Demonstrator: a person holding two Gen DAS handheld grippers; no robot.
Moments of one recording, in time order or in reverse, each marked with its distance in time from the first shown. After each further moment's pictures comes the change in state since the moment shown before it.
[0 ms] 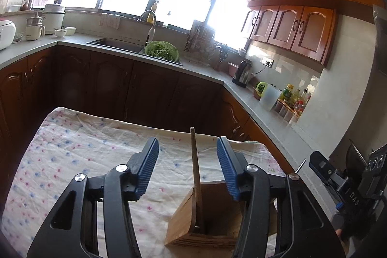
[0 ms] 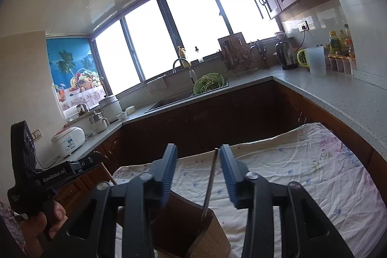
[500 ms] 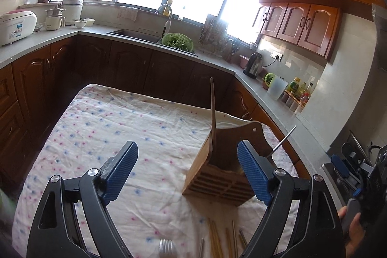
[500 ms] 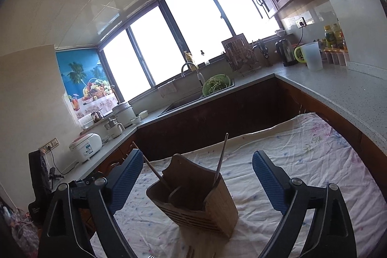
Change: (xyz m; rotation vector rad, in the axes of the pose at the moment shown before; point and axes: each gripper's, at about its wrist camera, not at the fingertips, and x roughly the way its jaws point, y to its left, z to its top) left arm -0.094 0.014 -0.051 -0.030 0.061 0.071; right arm -0.091 0.003 -0.010 0.051 0.008 0.055
